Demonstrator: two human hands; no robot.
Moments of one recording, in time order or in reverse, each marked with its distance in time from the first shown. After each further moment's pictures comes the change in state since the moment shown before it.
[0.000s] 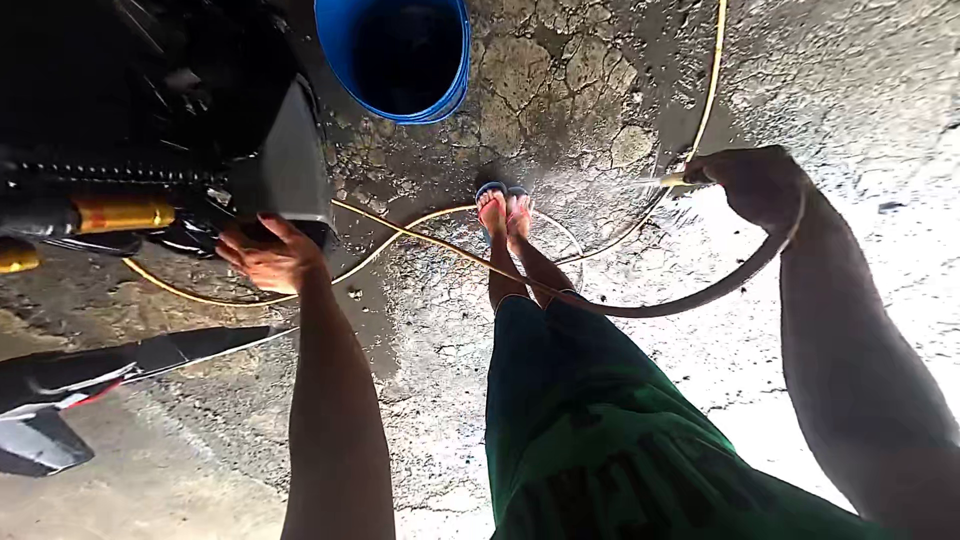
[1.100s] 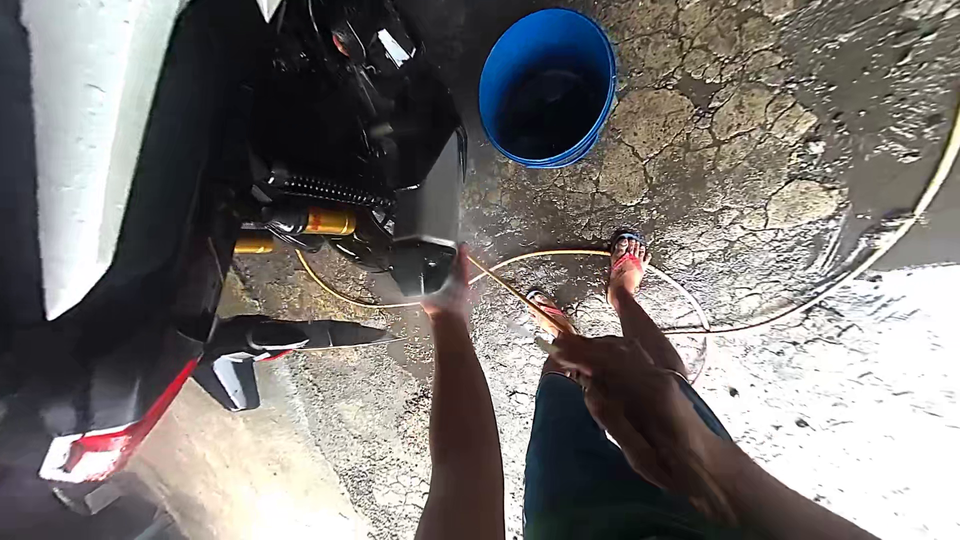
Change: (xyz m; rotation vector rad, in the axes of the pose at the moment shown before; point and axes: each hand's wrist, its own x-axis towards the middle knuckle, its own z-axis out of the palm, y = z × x) left_hand -0.034 -0.055 0.057 -1.837 -0.581 -0.563; right_hand -0.086 -0.175 0.249 0.441 -0.077 -0.639
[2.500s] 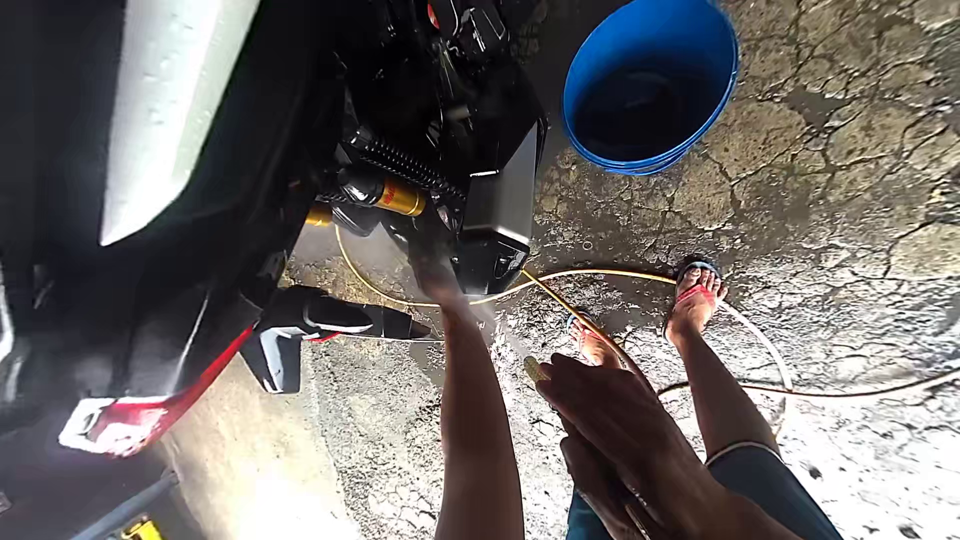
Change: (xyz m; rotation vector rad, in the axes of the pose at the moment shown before) left_hand 0.065 0.083 -0.027 1.467 0.507 0.502; right_hand 0.035 -0.011 0.113 -0.234 -0.082 -0.255
